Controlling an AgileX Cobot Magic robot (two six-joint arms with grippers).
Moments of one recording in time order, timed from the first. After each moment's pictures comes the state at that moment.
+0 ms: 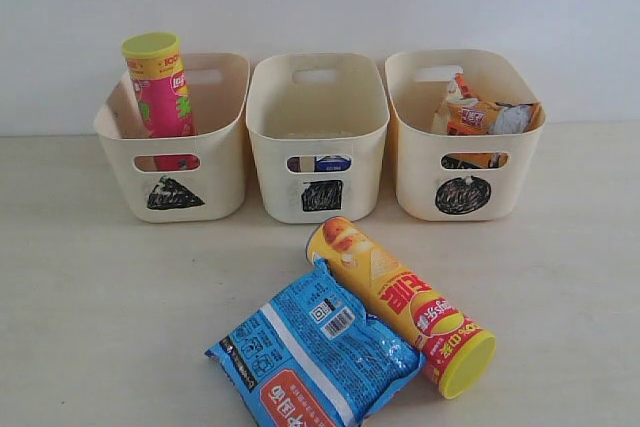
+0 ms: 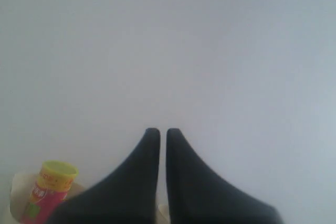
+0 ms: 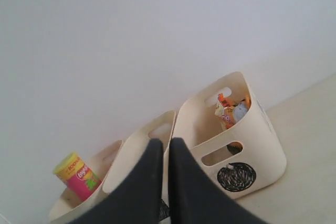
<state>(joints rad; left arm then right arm) -0.41 0.00 -0.21 -0.65 -0.16 0.27 0.08 0.16 -0.20 1.30 0.10 -0.63</state>
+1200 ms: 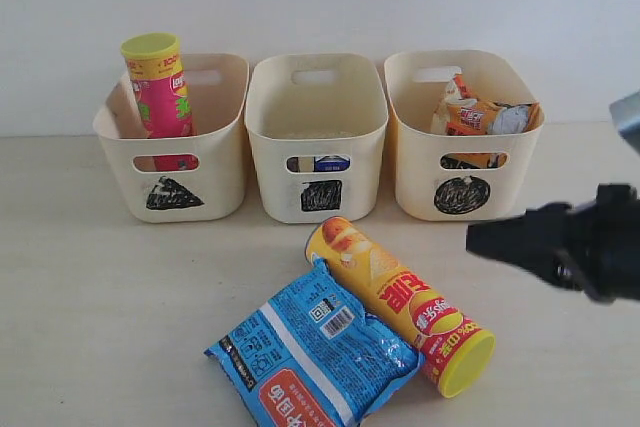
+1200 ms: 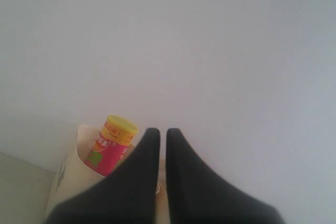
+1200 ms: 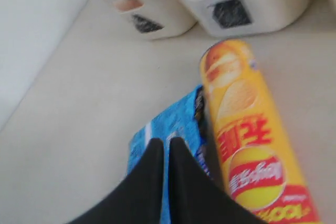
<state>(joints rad) -0.33 0.00 -0.02 -0.75 -0.27 0.26 0.08 1.20 -0.44 1.73 0.76 -1.46</state>
